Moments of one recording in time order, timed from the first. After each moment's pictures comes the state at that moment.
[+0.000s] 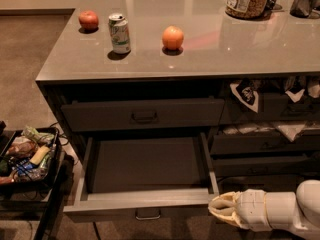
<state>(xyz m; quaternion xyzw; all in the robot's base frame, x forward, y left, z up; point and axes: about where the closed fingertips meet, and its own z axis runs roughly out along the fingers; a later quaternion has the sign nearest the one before) 0.366 -0.167 0.582 -0.55 0.71 0.25 0.37</state>
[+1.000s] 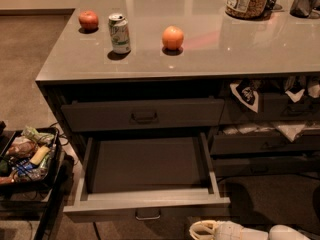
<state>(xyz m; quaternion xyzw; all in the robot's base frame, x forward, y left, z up) 0.338 -0.122 0.464 -0.50 0.70 0.27 0.44</state>
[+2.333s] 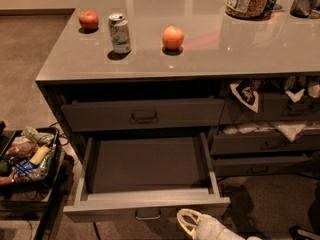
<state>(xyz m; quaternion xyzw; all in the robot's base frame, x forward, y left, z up) 0.399 -0.090 0.425 -0.45 0.68 0.15 0.56</state>
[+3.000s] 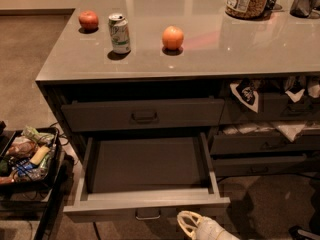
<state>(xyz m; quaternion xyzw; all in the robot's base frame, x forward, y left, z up) 0.397 -0.092 0.414 -0.44 0.69 0.15 0.55</state>
